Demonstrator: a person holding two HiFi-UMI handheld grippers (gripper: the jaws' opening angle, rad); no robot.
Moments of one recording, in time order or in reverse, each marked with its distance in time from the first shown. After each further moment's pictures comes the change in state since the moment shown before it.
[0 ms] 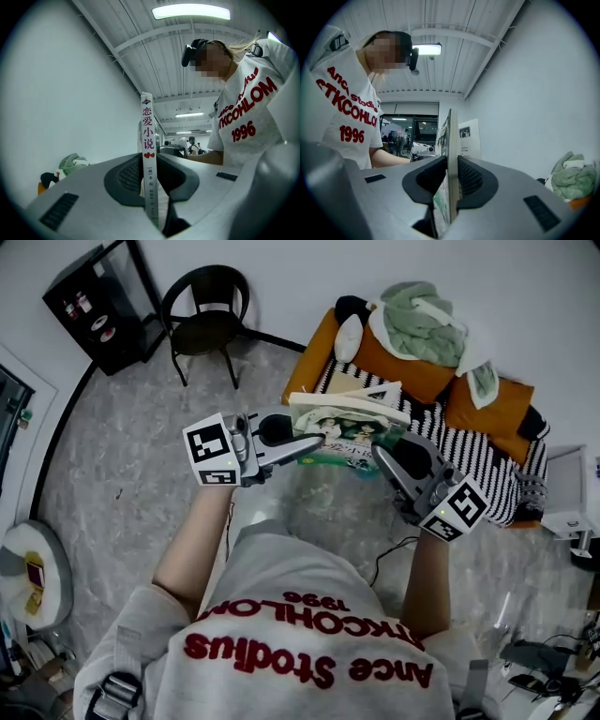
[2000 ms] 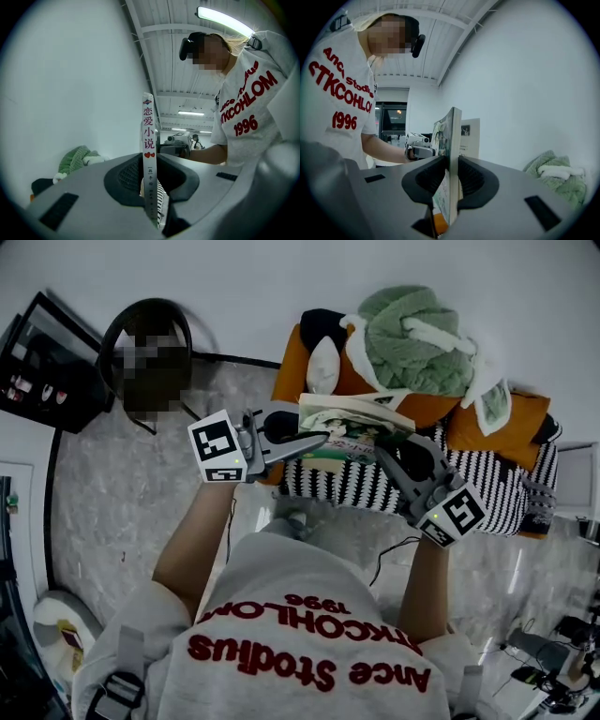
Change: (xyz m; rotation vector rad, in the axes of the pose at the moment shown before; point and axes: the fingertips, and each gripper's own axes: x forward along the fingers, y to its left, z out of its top) left arm 0.118 0.408 -0.042 -0.087 0.100 -0.148; right arm 0.105 -0.398 -0.050 0.018 0.126 -0.262
